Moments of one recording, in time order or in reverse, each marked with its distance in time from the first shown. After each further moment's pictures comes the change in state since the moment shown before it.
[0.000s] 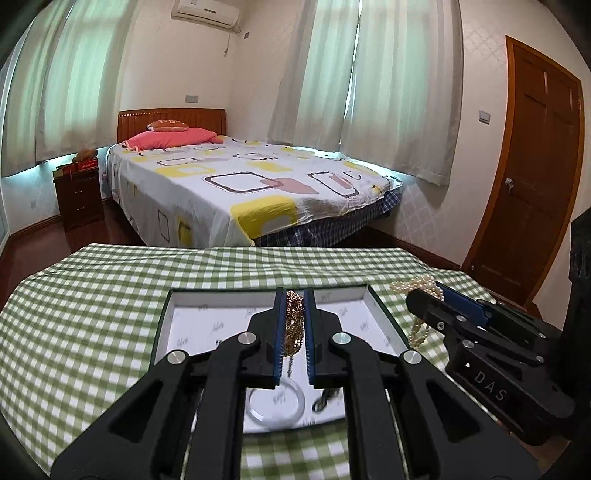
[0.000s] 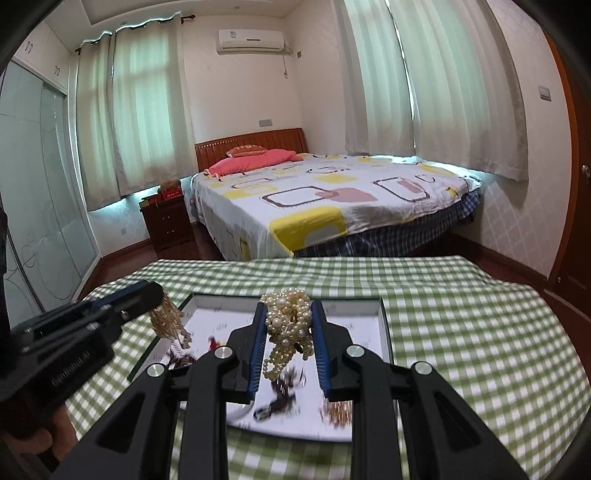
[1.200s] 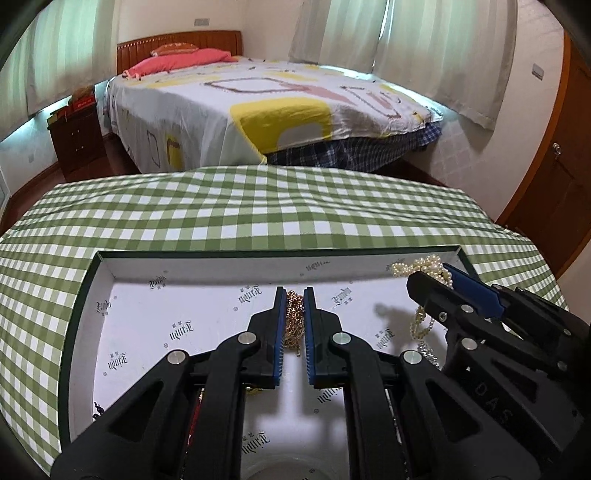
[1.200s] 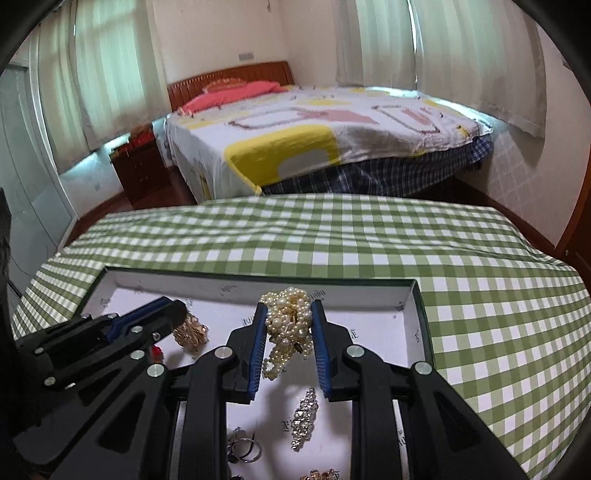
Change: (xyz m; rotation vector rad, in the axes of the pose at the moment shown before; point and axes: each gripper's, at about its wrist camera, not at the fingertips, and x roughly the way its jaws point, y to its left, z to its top) left arm 0.191 0.025 -0.023 -0.044 0.333 0.077; right arm 0.165 -0.033 -0.010 0.025 0.293 -0.052
